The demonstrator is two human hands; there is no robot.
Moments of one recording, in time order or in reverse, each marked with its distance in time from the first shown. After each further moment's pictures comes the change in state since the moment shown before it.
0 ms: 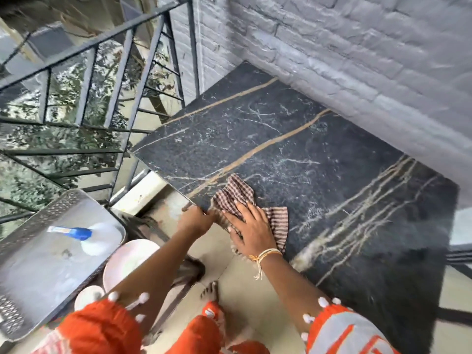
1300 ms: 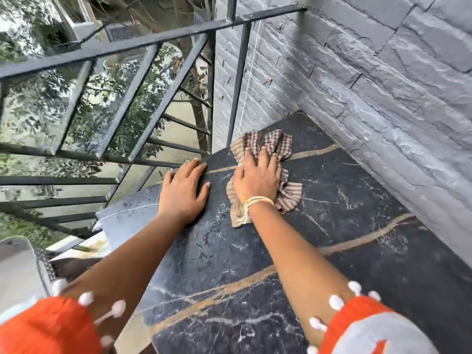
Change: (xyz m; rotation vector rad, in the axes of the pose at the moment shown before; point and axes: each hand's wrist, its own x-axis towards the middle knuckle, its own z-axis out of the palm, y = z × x) left_hand 0.254 0.082 -0.114 0.358 0.658 0.346; right_hand 0.408 0.062 -0.008 -0.052 0.107 0.219
